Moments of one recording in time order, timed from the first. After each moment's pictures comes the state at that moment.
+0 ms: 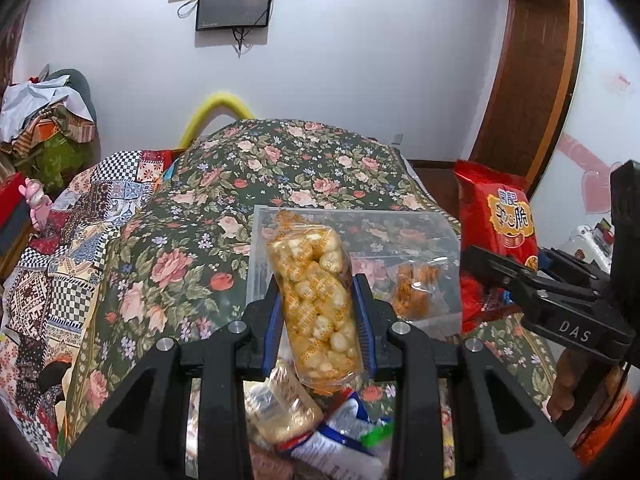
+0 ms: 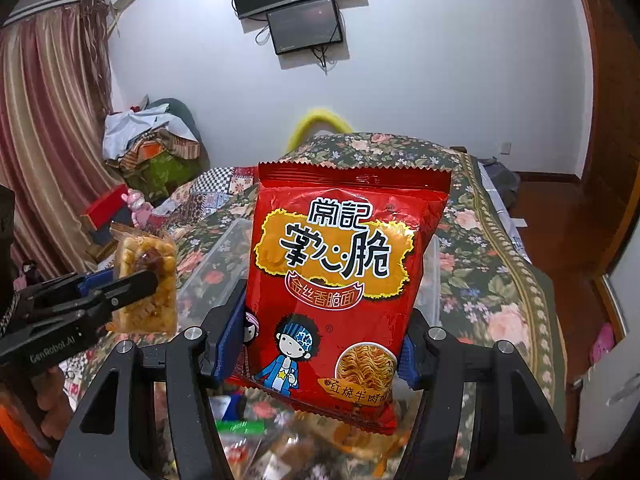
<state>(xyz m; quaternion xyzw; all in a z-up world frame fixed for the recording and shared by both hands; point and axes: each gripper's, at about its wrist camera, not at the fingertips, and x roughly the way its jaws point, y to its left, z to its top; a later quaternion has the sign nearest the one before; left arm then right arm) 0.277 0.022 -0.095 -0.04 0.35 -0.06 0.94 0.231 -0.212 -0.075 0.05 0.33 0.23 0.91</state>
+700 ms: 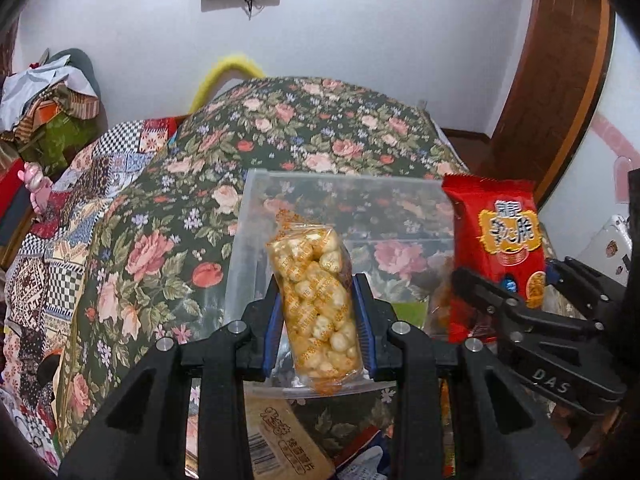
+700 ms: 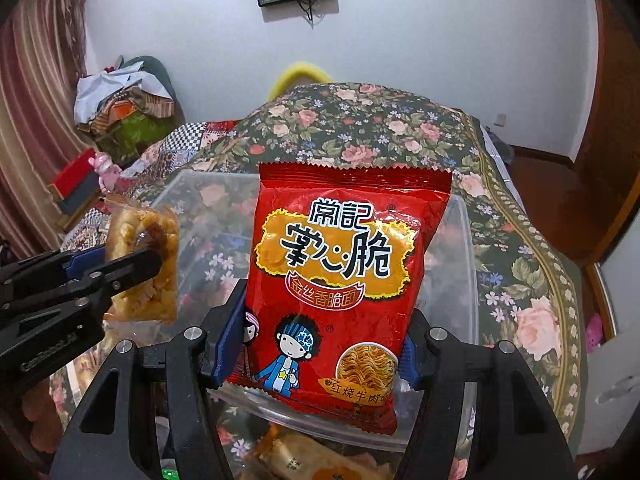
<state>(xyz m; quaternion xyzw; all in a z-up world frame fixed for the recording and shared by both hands) 0.339 0.013 -0.148 -0.02 0.41 -0.03 0.91 0.268 -0.189 -0.119 0.01 0.40 0.20 0.89</state>
